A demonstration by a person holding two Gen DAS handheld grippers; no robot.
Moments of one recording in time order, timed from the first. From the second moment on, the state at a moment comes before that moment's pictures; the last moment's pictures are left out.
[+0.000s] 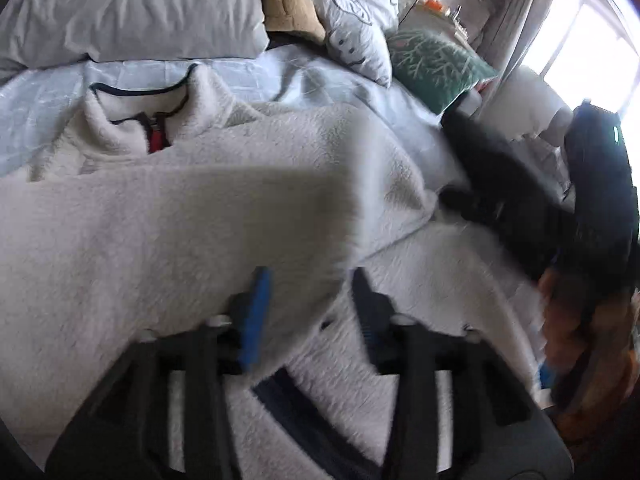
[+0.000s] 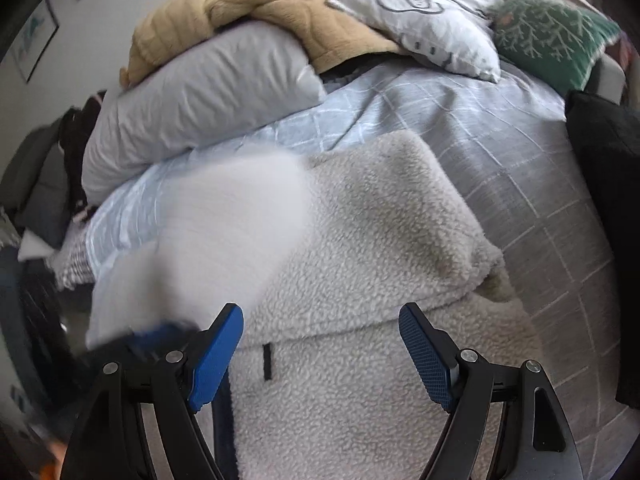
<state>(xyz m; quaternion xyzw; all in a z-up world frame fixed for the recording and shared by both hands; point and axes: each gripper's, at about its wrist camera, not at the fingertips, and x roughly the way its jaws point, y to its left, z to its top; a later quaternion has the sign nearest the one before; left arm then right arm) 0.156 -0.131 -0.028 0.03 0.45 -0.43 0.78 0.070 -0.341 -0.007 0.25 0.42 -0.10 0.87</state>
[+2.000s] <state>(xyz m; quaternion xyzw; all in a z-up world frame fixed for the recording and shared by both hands) 0.201 0.047 -0.041 -0.01 0.46 -0.21 0.86 0.083 -0.355 -0.041 0.09 0.45 -0.12 0.88</state>
